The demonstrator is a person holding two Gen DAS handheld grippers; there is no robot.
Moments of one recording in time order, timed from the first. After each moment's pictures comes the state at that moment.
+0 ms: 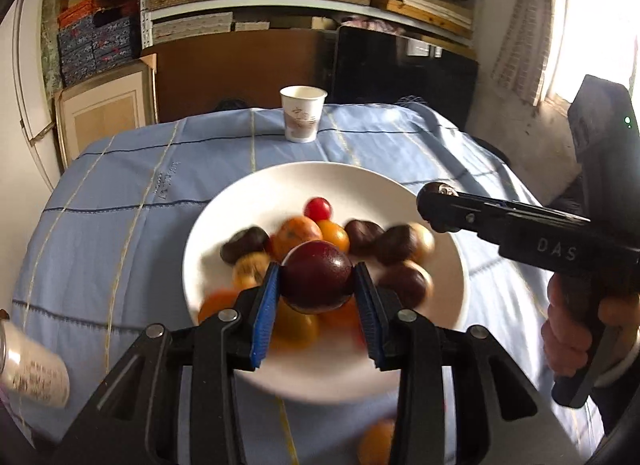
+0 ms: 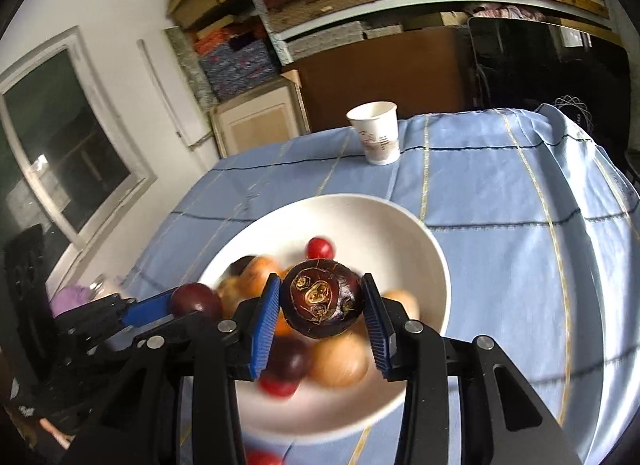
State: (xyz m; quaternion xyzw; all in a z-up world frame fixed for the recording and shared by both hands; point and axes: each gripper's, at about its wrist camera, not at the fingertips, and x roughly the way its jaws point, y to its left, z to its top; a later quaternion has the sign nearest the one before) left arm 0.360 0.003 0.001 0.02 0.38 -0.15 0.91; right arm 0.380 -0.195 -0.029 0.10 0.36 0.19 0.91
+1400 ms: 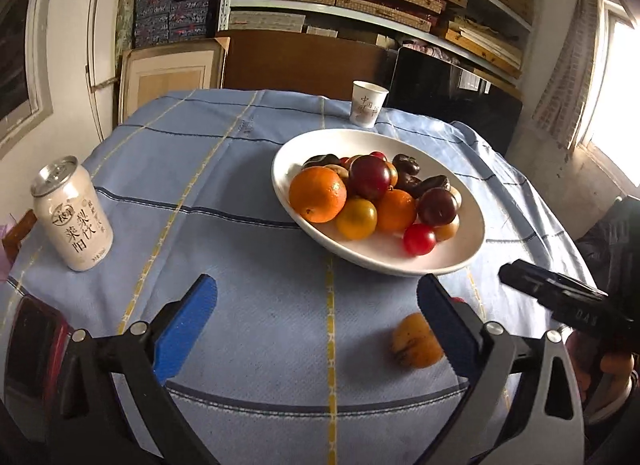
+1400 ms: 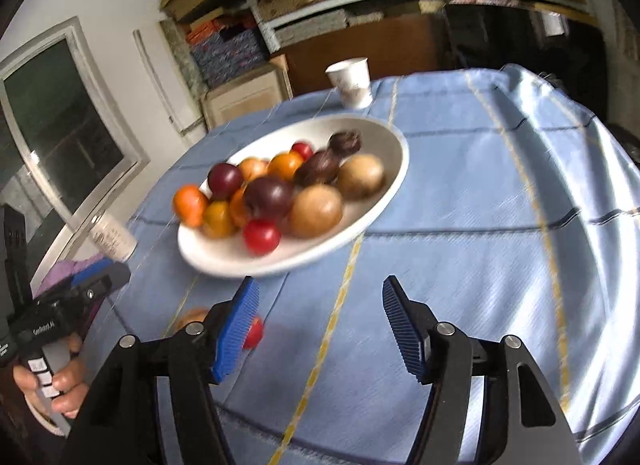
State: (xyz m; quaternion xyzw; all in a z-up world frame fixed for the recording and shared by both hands) left arm 0.244 0.057 -0.025 -0.05 0.36 -0.06 0.93; right arm 0.267 -0.216 -0.082 0.10 0.38 0.18 0.90
